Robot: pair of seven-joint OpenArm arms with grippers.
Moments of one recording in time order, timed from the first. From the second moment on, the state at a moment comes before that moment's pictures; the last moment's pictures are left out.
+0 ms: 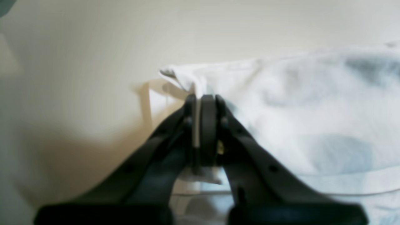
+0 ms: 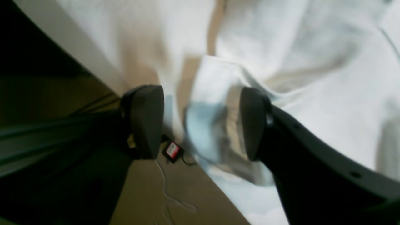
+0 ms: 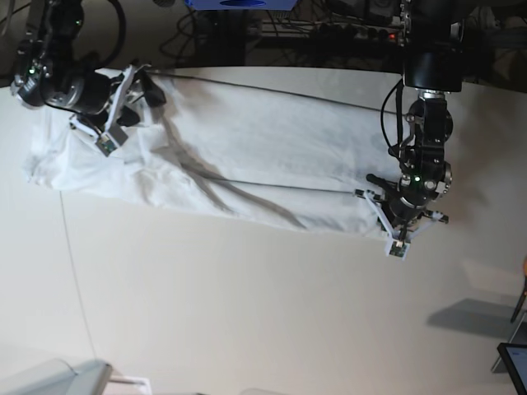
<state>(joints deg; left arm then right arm) -7.1 -20.8 1.7 80.7 -4.2 -12.0 42.0 -22.1 9.4 20.0 112.2 43.1 40.6 -75.8</state>
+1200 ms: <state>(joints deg) -6.5 -21.5 1.7 83.1 -4.3 -12.2 42.0 -9.1 9.6 21.6 98.7 51.4 36.3 -75.8</state>
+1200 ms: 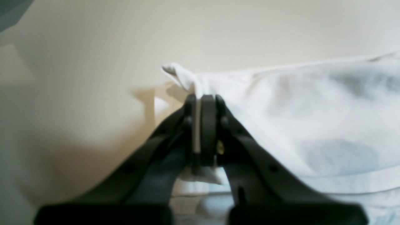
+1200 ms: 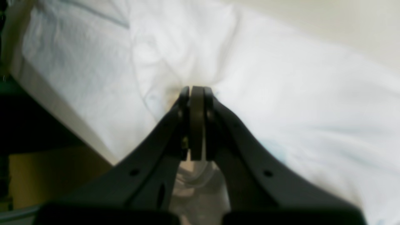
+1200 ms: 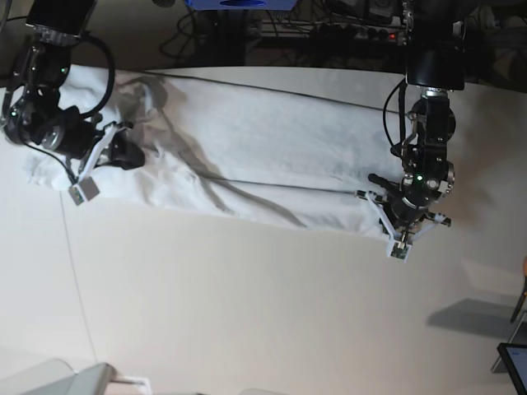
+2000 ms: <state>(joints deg) -6.5 -21.4 1.6 83.2 -4.3 -12.2 42.1 -16.8 7.8 19.2 109.6 66.5 32.2 -77.7</state>
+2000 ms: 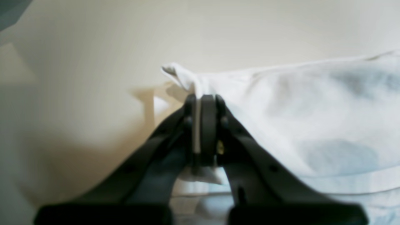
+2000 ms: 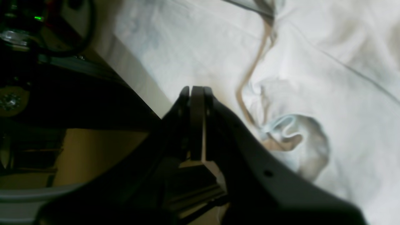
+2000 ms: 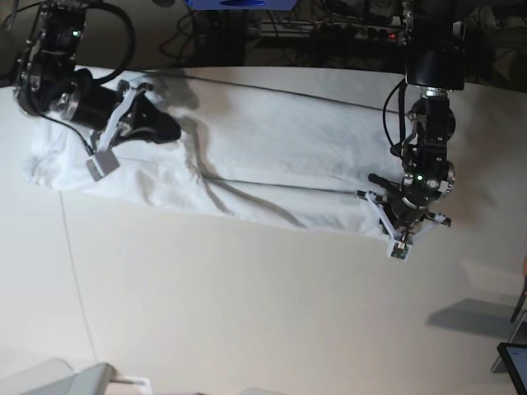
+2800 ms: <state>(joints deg) 0.2 -22.0 1.6 91.3 -4.6 -12.2 42.1 -2.6 8.5 11.0 87.7 58.9 26.3 -69.4</state>
